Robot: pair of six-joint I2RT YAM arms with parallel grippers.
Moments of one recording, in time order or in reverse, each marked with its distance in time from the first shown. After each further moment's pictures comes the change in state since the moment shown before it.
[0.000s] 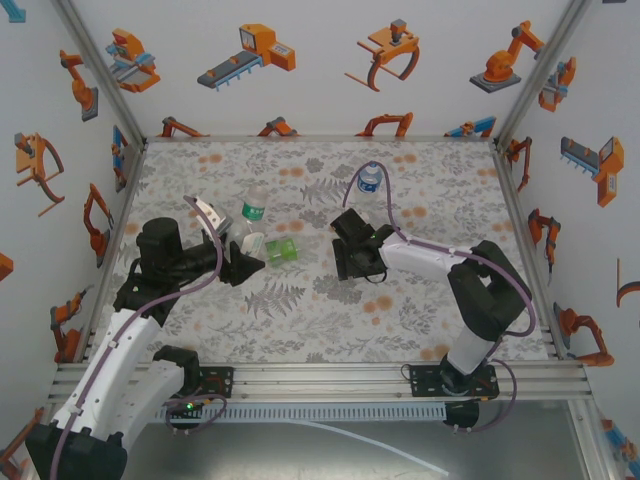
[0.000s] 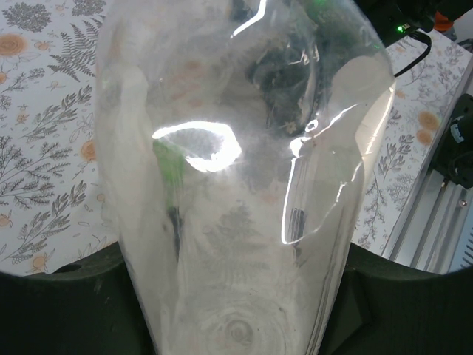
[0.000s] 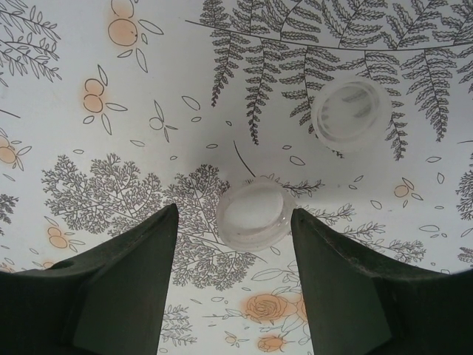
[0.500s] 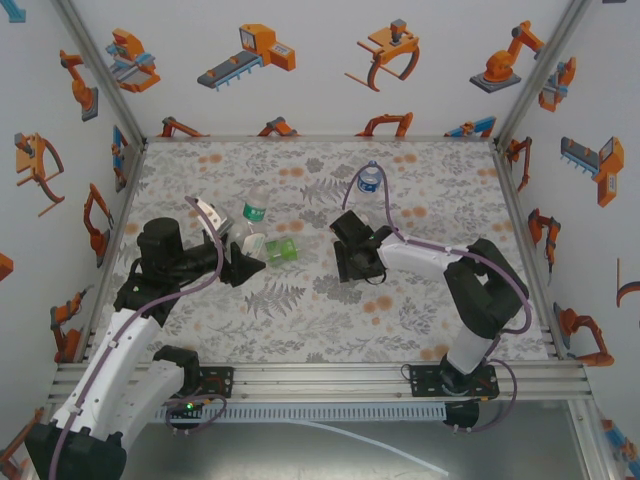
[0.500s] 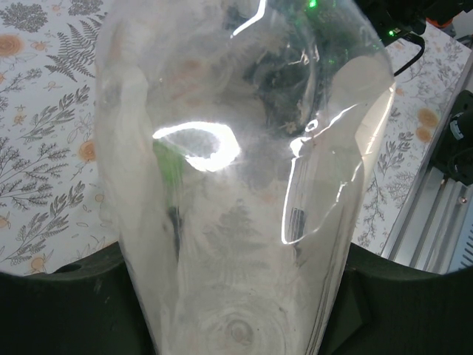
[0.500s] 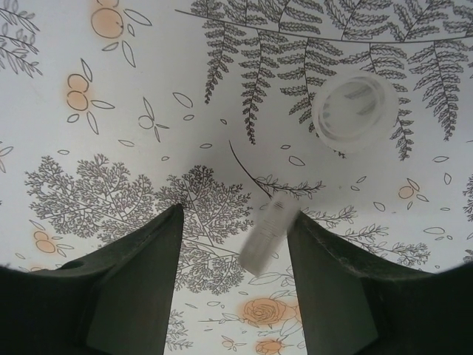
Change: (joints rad) left arm -0.007 0.002 0.000 -0.004 0.000 0.008; right arm 0.000 0.020 -0.010 0.003 0.000 0.000
